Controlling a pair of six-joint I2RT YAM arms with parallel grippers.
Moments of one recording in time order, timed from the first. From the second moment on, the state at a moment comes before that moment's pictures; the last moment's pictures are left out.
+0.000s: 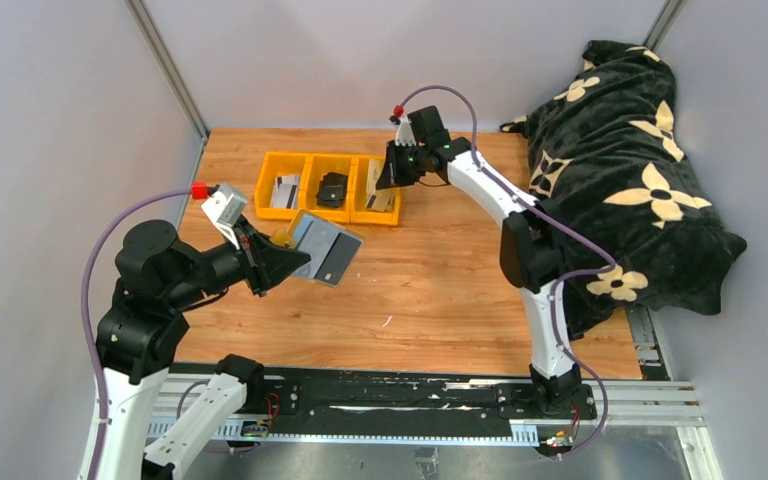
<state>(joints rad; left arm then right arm) -0.29 0.65 1.22 -0.74 0.65 -0.28 0.50 2.14 1.93 -0.50 -0.47 0.35</state>
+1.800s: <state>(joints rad) -0.29 0.64 1.28 -0.81 0.68 -0.23 0.49 1.95 1.49 -0.58 -0.07 0.25</state>
